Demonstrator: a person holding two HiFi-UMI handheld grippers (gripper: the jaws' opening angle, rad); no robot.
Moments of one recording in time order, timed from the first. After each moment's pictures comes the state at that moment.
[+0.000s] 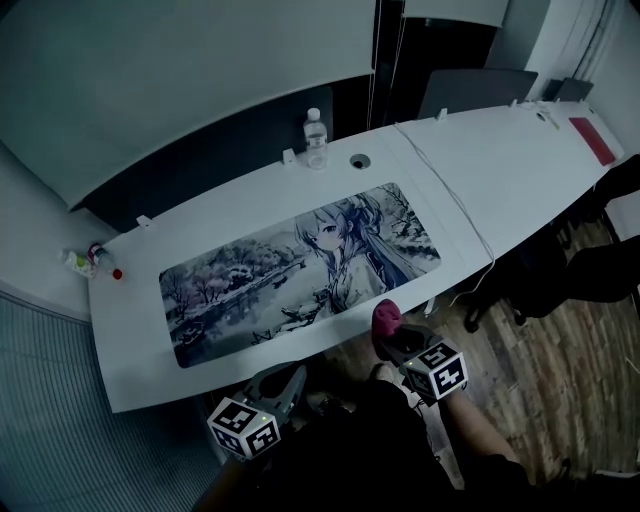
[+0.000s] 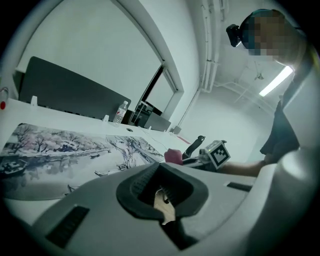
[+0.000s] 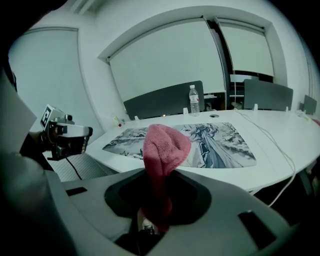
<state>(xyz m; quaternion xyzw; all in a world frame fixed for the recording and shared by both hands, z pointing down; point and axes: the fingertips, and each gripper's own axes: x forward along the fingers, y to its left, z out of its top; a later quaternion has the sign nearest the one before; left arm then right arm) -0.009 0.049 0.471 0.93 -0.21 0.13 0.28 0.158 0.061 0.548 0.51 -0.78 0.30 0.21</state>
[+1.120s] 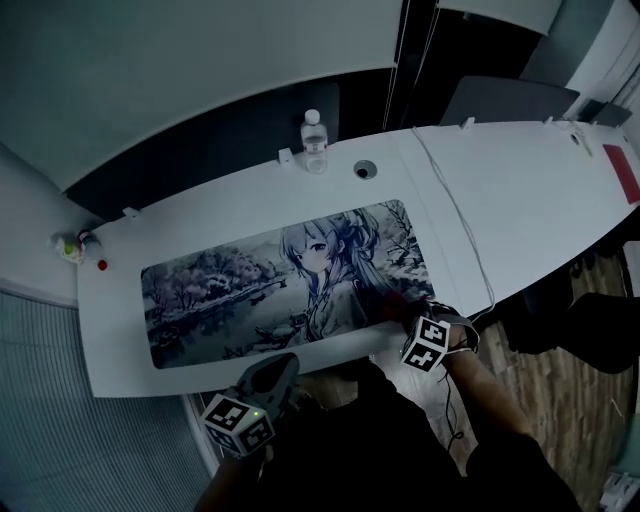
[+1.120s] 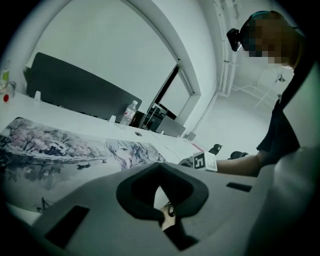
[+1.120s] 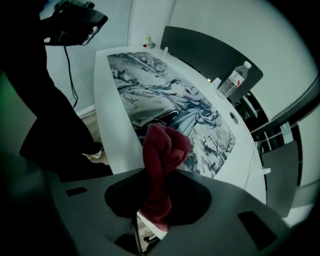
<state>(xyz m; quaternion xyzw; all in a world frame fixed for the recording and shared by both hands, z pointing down) 0.077 -0.022 0.479 0.90 -0.29 0.11 0.32 0.317 -0.018 0.644 0.29 -0.71 0.10 0.63</state>
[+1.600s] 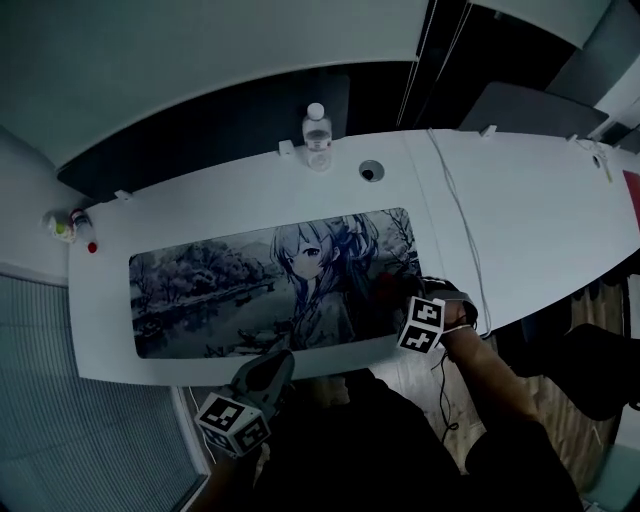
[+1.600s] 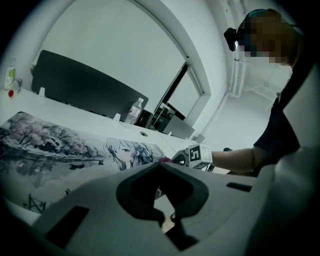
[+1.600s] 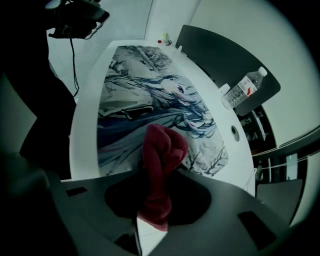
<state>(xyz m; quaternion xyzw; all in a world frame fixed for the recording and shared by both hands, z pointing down) 0.113 -0.051 0.493 0.87 -0.34 0.11 0.34 0.355 -0.105 0.652 0.21 -0.72 0.01 0.66</state>
